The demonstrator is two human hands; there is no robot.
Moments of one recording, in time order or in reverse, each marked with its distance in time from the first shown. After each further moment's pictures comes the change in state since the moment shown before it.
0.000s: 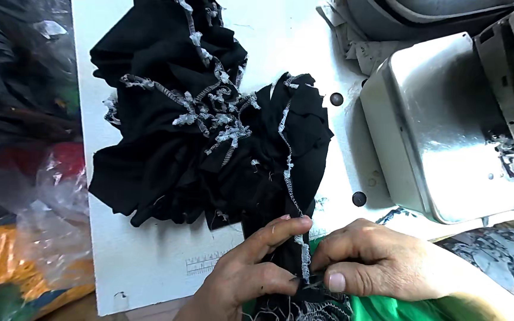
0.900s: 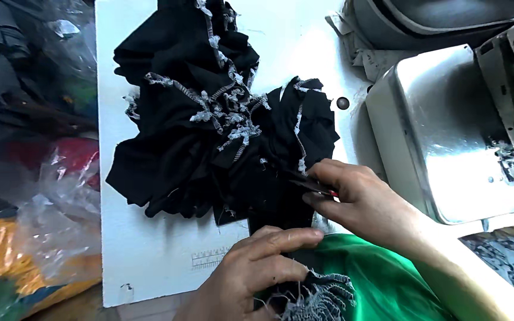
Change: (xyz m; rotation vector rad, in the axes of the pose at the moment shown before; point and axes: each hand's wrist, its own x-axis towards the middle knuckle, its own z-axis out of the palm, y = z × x) left_hand -0.003 0.001 -0.003 0.066 -0.009 0.033; right_hand 0.043 -0.011 -0.005 -0.584 0.494 0.039
